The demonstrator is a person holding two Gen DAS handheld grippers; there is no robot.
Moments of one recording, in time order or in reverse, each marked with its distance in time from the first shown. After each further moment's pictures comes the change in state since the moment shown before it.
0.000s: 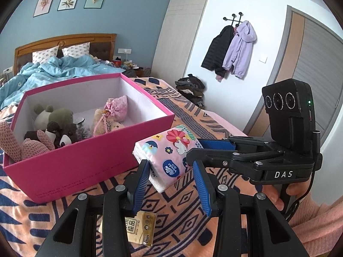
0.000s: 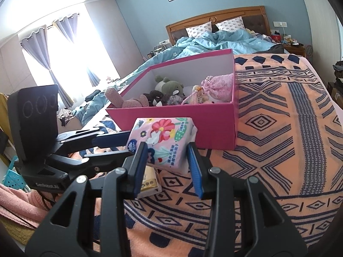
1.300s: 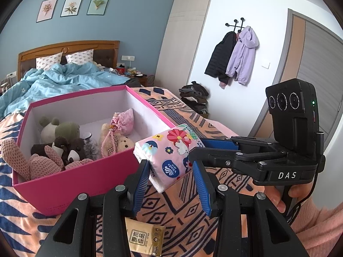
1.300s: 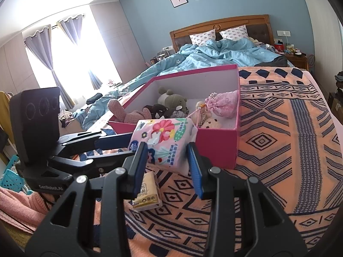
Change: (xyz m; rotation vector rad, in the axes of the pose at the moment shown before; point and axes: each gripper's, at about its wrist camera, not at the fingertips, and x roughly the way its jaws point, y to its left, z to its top) left arm -0.006 0.006 0.018 0.006 -0.046 0.026; right arm -0.002 0.006 0.021 -0.041 -0.035 0.005
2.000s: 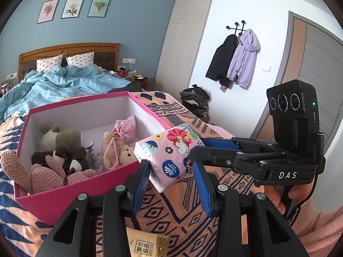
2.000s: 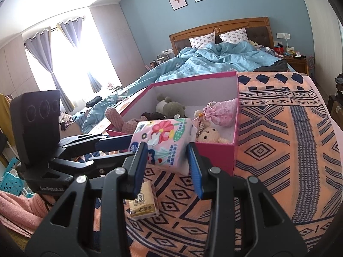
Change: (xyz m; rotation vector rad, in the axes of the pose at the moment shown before) left arm 0.004 0.005 0.013 0.003 -0.018 0.003; right arm 0.003 -0.004 0.016 -0.001 -0.020 0.000
